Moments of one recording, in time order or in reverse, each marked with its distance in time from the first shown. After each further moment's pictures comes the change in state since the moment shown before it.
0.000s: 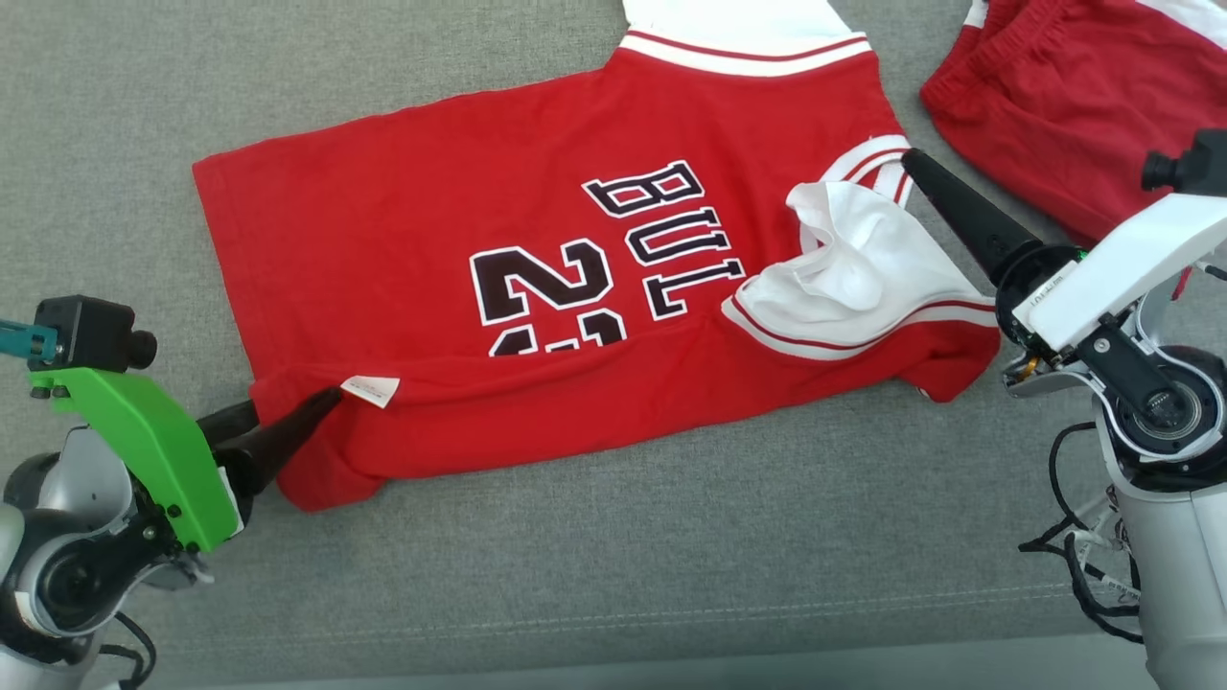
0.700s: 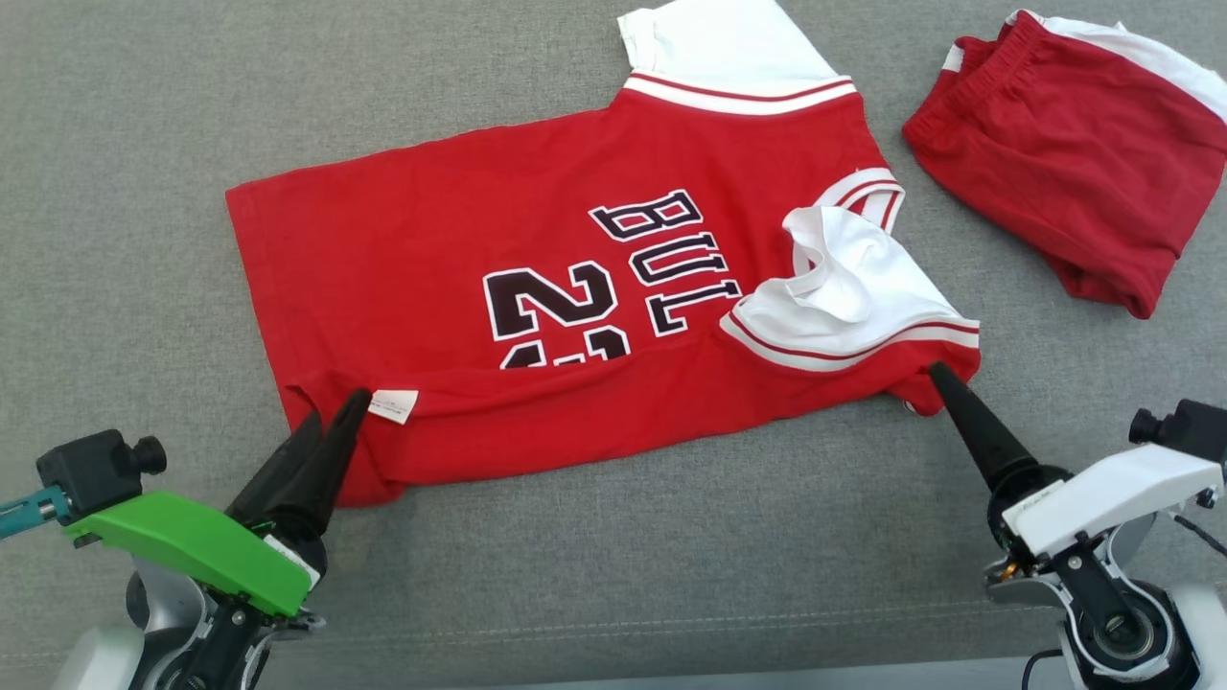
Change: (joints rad) left arm 0.271 -0.269 0.137 -0.101 -0.029 0.034 -0.448; right arm 0.389 0.111 -0.060 -0.044 0.017 0.030 -0.219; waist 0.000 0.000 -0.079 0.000
